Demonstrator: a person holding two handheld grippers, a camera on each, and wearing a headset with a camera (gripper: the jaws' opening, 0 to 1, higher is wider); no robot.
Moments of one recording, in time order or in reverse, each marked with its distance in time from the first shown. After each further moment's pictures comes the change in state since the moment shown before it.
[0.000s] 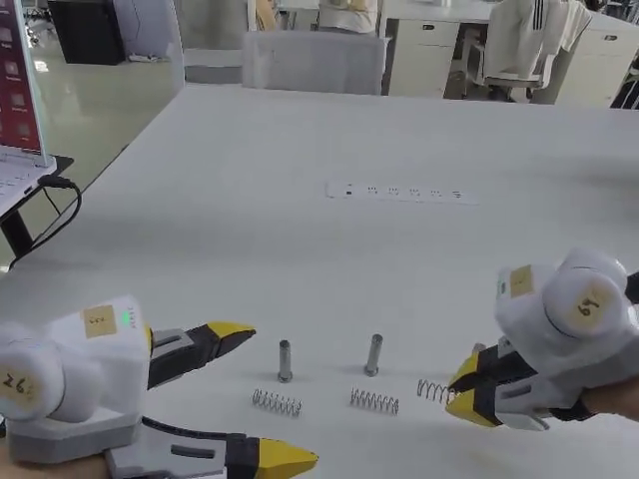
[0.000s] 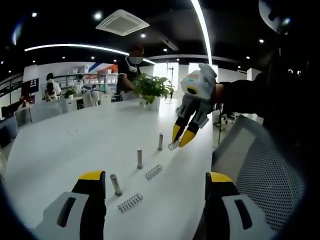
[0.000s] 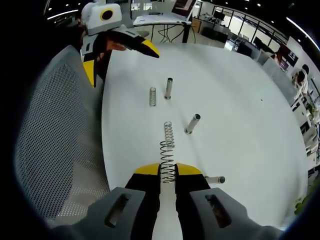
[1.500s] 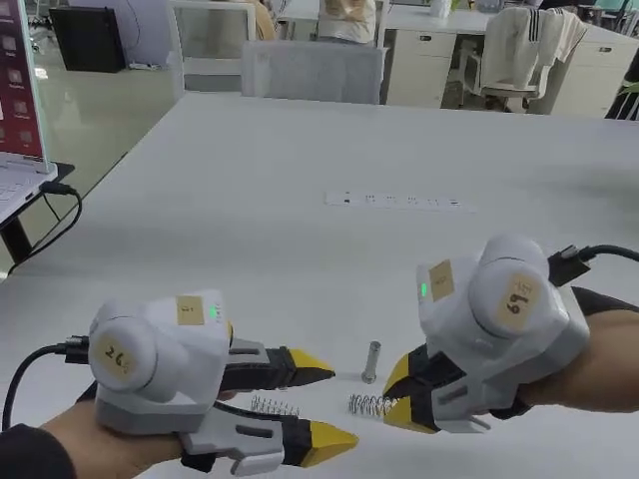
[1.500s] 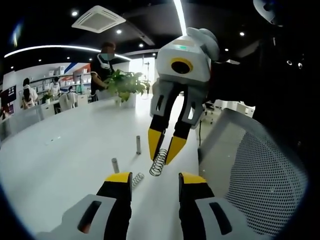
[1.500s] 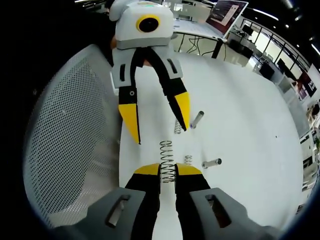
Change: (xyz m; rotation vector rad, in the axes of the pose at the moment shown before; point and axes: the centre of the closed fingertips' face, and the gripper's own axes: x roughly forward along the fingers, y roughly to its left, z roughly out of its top) left arm 0.038 -0.032 0.004 0.085 0.043 -0.197; right arm 0.009 0.039 0.057 -0.214 -0.015 0.118
